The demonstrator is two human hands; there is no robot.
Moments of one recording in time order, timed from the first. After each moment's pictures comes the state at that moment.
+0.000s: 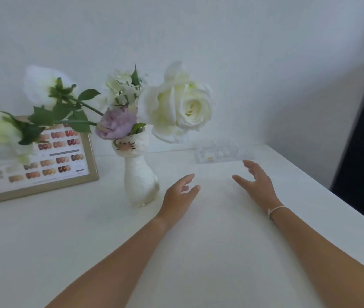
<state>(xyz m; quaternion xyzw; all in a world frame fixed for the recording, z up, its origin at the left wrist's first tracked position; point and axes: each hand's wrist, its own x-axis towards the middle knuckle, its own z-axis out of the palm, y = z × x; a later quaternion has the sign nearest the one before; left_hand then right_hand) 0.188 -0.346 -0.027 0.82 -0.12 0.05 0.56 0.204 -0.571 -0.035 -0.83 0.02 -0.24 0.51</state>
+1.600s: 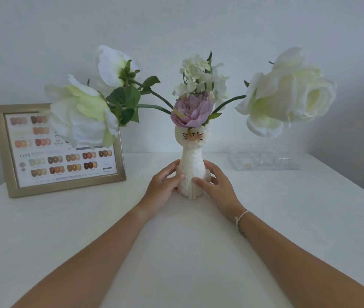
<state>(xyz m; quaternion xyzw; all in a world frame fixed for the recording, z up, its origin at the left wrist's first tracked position) 0.261 -0.220 -0.018 0.72 -0.16 0.04 0.67 0.263 -0.385 -0.029 -0.75 -0.12 -0.11 0.64</state>
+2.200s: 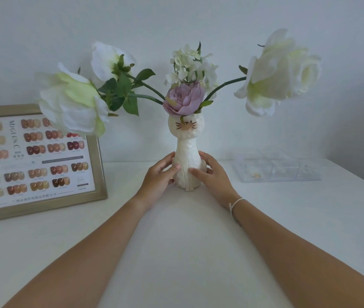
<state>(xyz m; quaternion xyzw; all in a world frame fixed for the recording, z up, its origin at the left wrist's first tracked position) 0.362 -0.229 -0.019 0.72 -0.16 0.06 0.67 0.370 -0.391 -0.029 -0.74 -0.14 -0.11 0.65</state>
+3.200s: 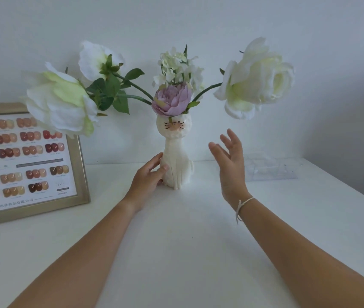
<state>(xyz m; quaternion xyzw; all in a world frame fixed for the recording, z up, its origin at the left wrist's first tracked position) 0.378 -0.232 -0.027 0.72 -0.15 0.06 0.68 0.332 -0.417 0.009 -0.62 -0.09 -0.27 0.73</state>
